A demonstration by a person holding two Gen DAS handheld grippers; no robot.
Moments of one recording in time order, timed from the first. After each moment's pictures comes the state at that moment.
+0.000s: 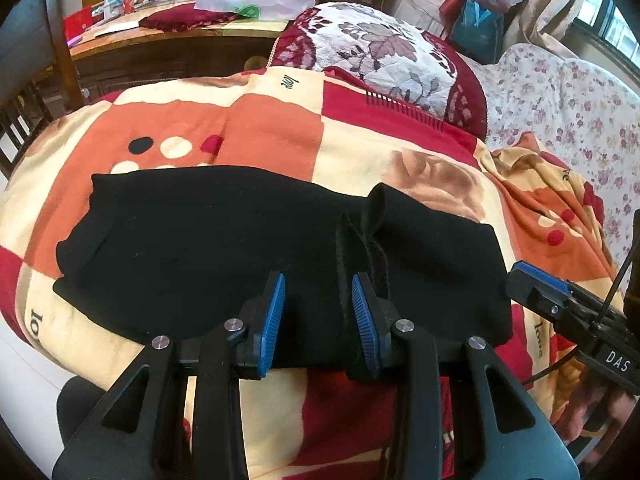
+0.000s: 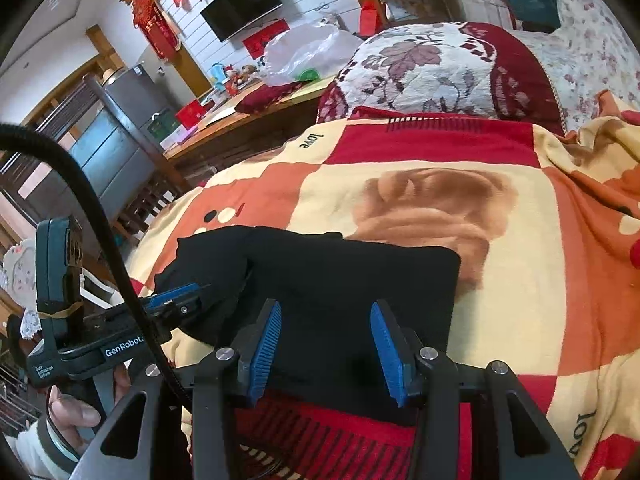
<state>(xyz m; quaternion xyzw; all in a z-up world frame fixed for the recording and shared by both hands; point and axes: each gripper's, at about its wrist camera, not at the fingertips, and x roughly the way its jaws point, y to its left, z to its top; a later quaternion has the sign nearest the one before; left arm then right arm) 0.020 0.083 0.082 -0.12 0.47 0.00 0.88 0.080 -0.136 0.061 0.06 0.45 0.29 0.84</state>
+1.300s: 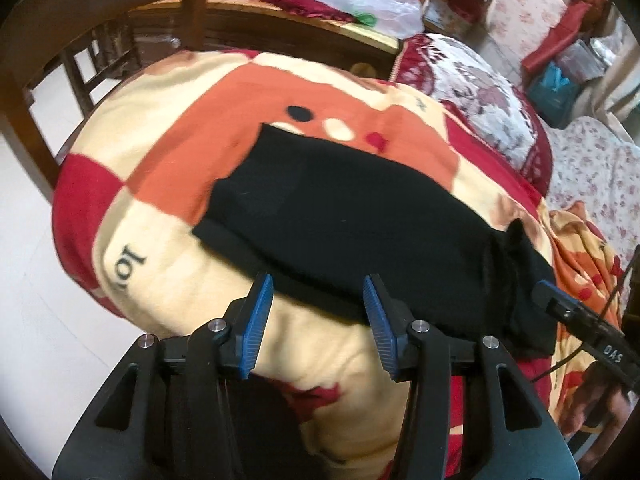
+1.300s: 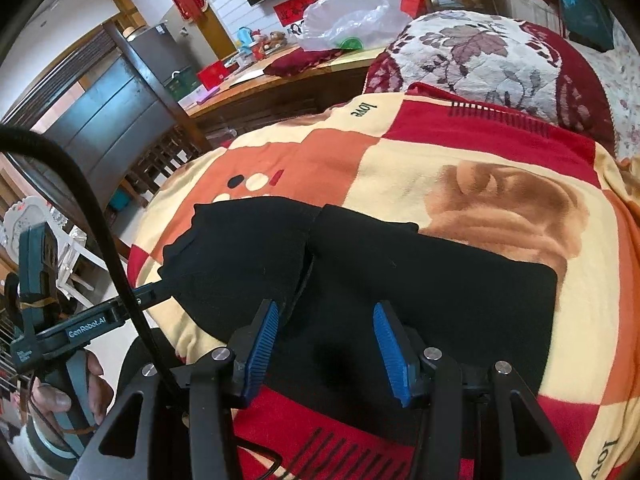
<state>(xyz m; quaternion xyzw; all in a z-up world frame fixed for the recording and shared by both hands) -0.040 0.201 0.069 -0.21 0.46 0.12 0.85 0.088 -0.060 0.046 0.01 0.47 0.33 0.82</state>
